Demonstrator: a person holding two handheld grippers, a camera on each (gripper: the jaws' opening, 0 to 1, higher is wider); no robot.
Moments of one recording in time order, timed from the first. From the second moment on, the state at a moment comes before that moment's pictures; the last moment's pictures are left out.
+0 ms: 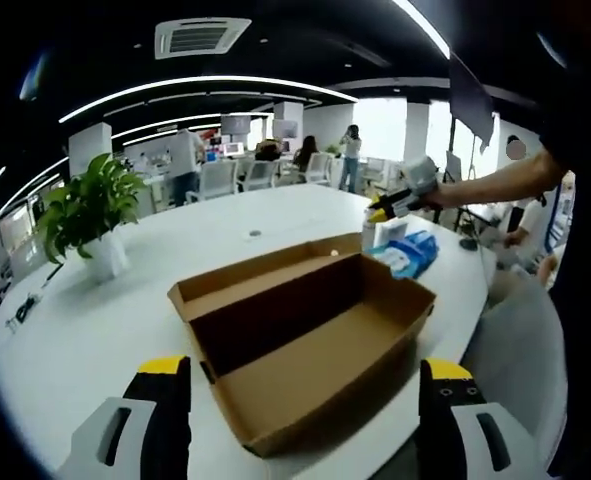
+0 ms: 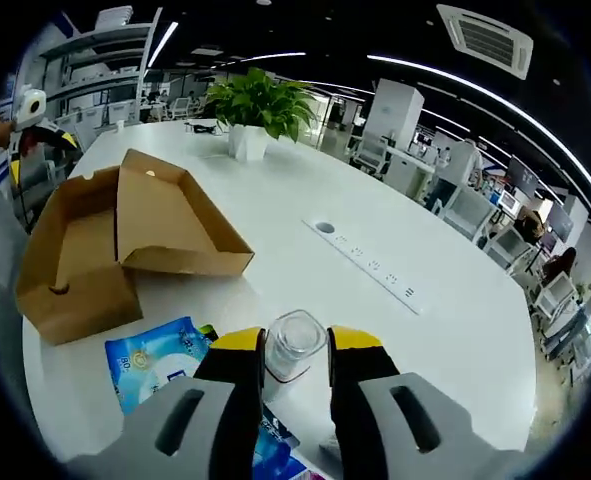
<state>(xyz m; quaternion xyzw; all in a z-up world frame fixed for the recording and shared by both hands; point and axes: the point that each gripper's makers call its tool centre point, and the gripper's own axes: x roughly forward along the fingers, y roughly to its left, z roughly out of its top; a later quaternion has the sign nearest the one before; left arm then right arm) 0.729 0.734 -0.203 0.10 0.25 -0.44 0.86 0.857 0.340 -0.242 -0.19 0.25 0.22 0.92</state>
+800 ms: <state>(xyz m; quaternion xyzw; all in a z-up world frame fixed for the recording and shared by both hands) 0.745 0.766 -0.226 0.11 0.28 -0.37 0.88 0.851 0.344 -0.225 -0.19 0.26 0.22 0.92</state>
